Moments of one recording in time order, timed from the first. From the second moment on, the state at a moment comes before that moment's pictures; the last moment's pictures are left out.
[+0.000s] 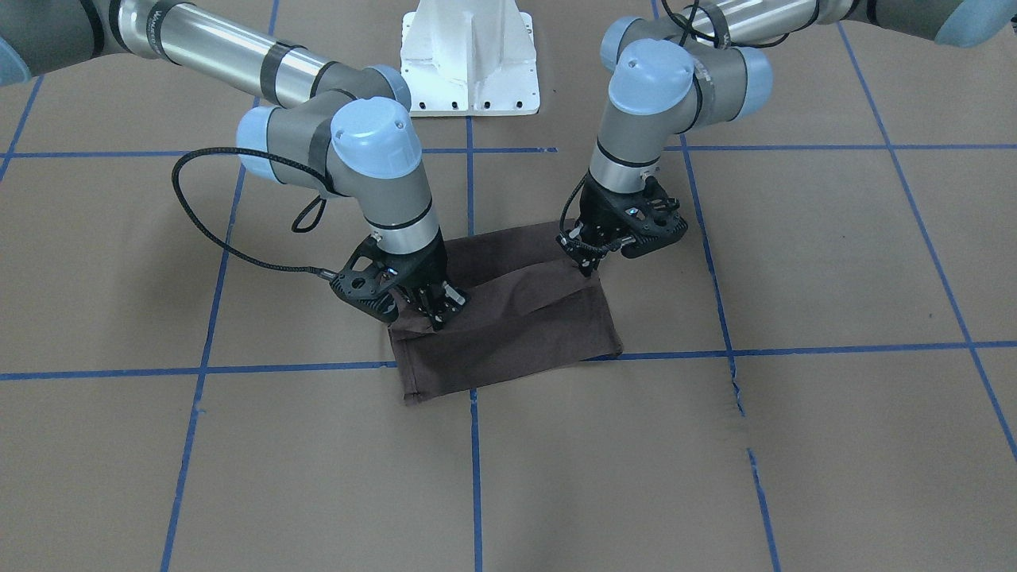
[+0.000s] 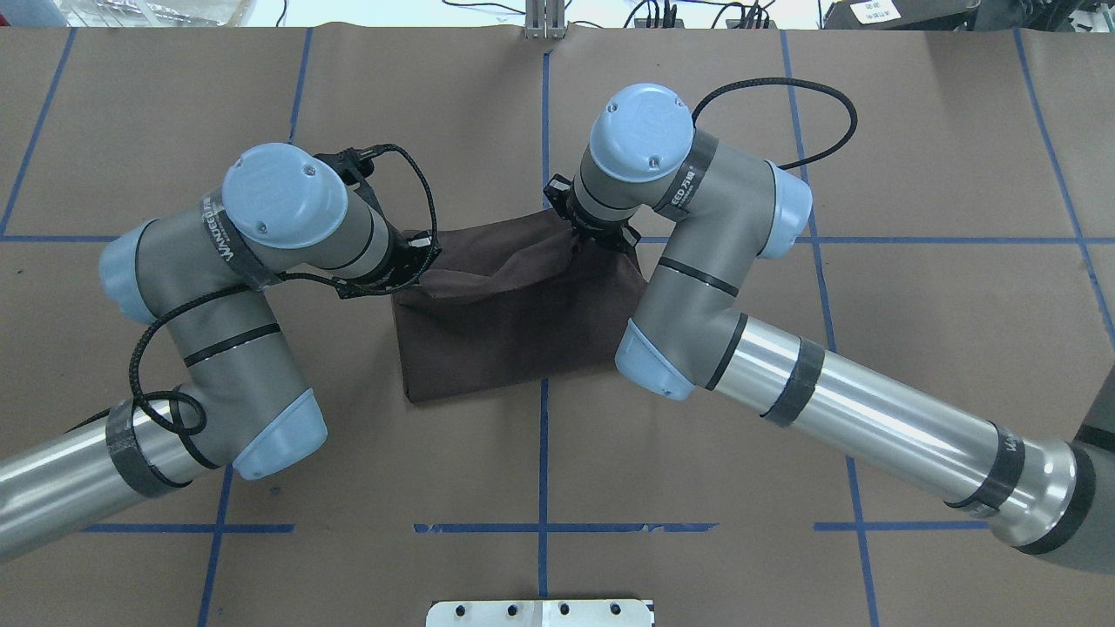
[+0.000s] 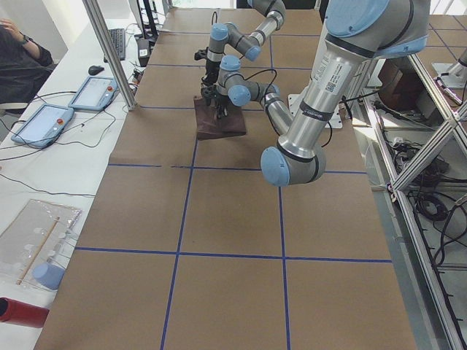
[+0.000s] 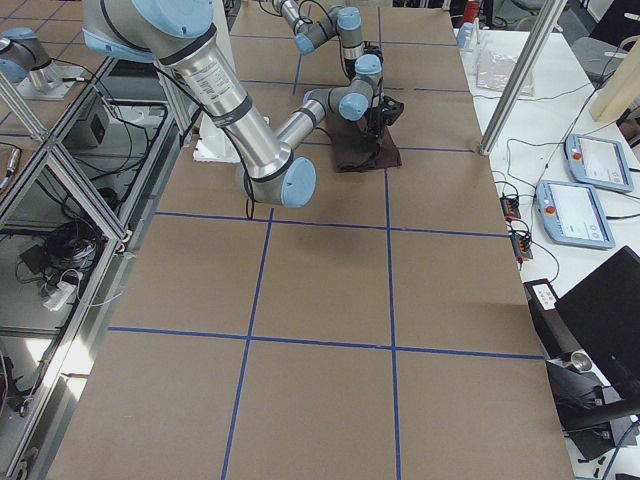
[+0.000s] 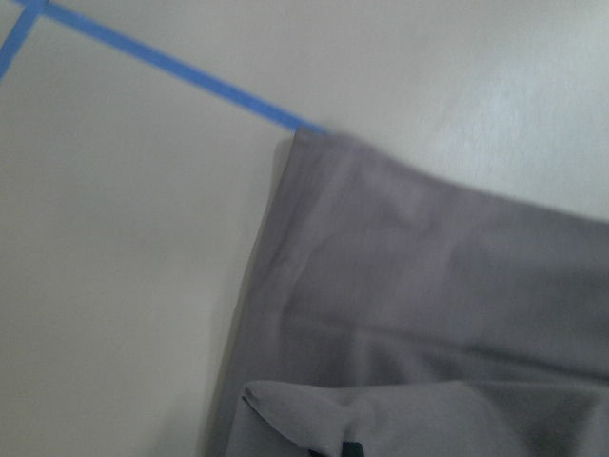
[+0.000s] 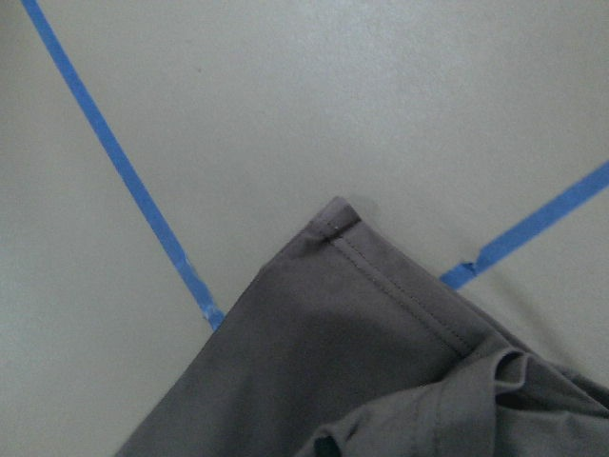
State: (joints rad) left arm -0.64 -2.14 -1.67 -1.78 -1.82 -1.60; right arm 0.65 -0.74 1.34 -1.29 1.84 1.78
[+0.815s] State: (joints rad) left arm -0.82 -2.16 -1.49 -1.88 -1.82 -1.32; right arm 0.82 -0.63 1.05 -1.17 1.92 1.47
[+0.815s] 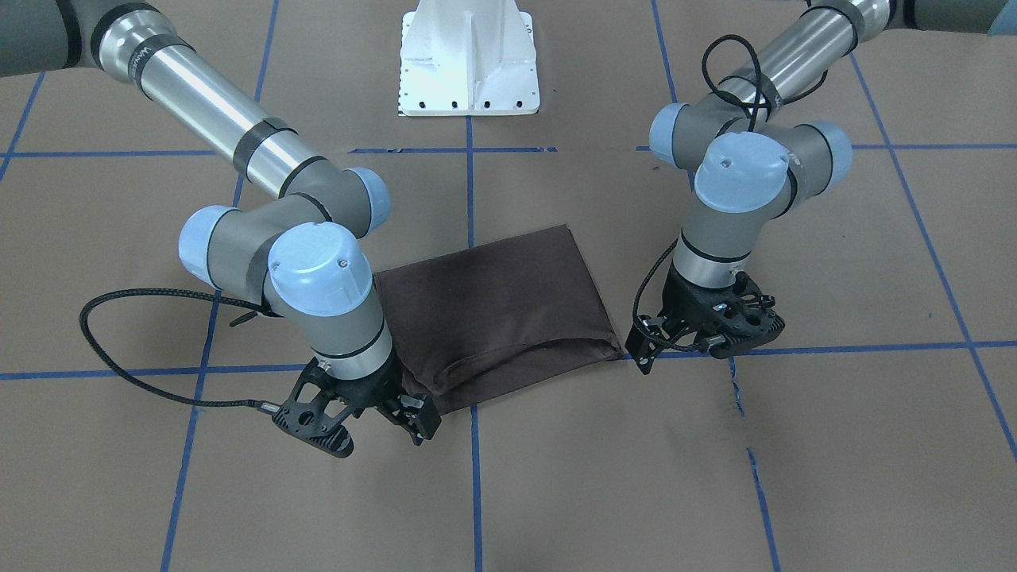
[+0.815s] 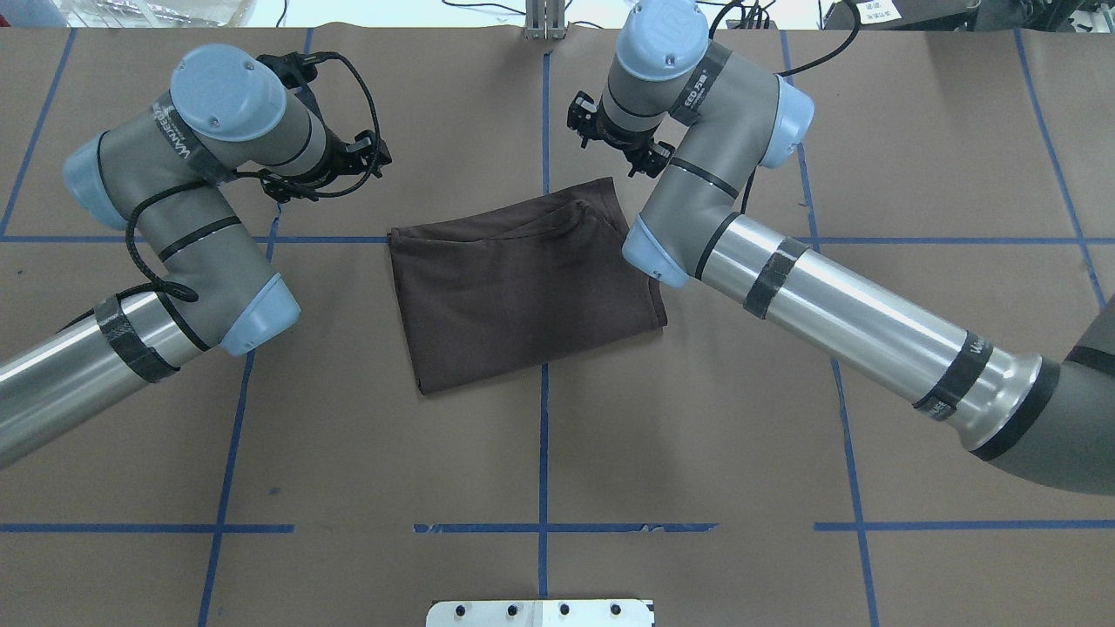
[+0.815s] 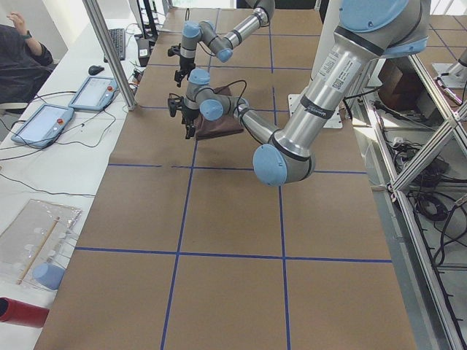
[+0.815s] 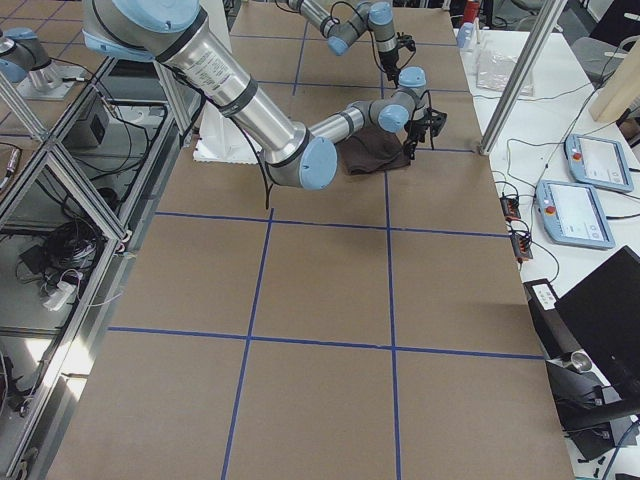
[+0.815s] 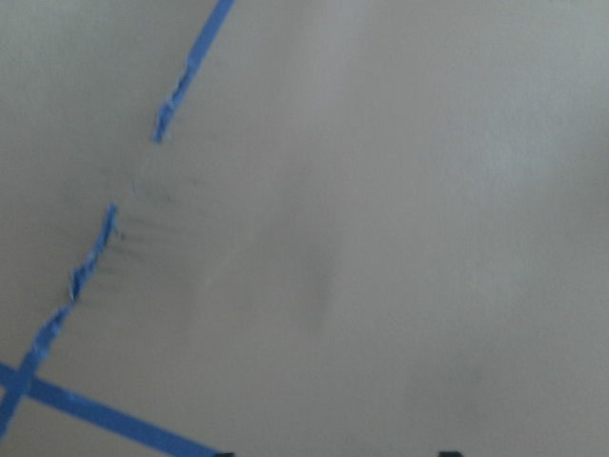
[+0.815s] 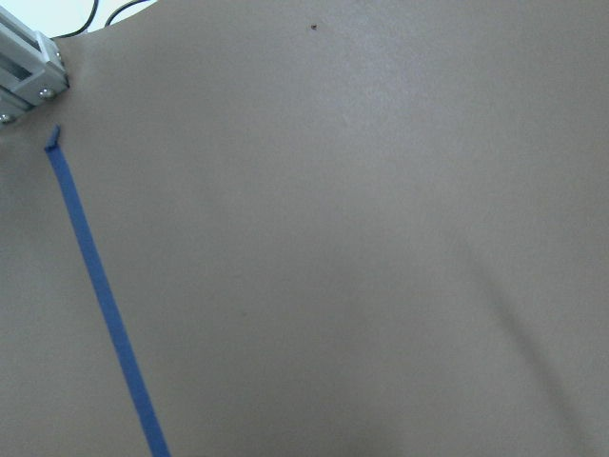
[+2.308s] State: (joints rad) left arm -1.56 -1.63 -1.63 -1.89 -2.26 0.15; right arm 1.54 -1.50 1.65 -1.52 2.35 -0.03
